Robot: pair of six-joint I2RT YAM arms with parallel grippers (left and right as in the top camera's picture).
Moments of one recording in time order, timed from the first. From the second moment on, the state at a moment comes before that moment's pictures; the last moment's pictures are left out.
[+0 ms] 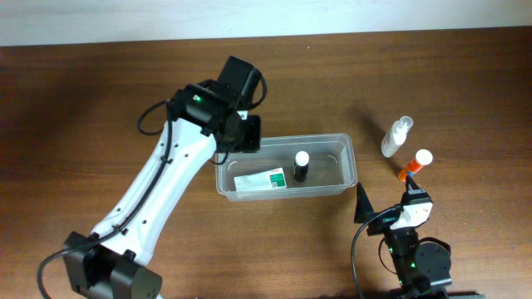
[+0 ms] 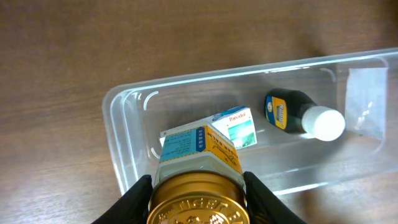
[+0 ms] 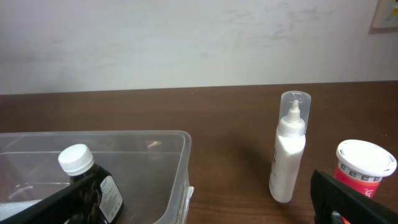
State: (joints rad) left arm -0.50 1.75 1.70 -1.21 0.00 -0.41; right arm 0.13 0.01 0.01 -0.07 0.00 0.09
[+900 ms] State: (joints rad) left arm -0.54 1.76 1.51 -1.00 -0.06 -0.57; right arm 0.13 0.01 0.01 -0.07 0.00 0.09
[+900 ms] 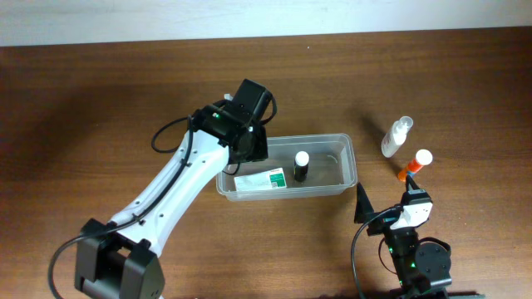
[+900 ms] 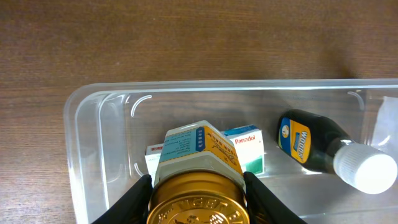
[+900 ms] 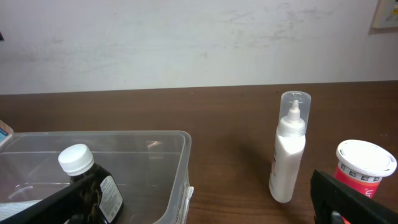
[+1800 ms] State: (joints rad) left arm -0.57 1.91 1.48 -0.92 -0.06 -0.58; right arm 0.13 0.01 0.01 -0.07 0.00 0.09
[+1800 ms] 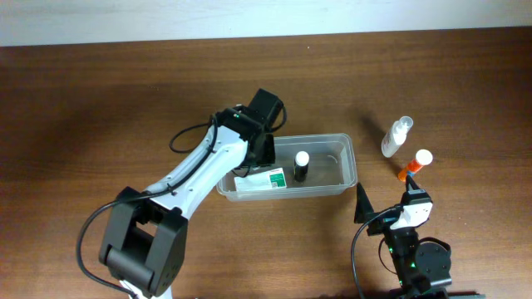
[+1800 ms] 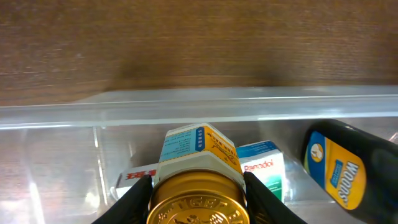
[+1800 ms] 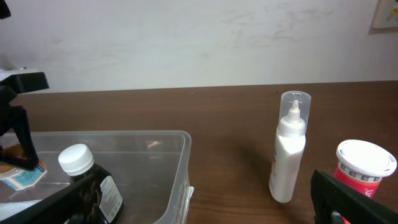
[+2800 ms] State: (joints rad) left arm -0.57 1.98 1.48 -0.93 -0.06 -0.58; right arm 0.13 0.01 0.01 -0.07 0.00 0.09
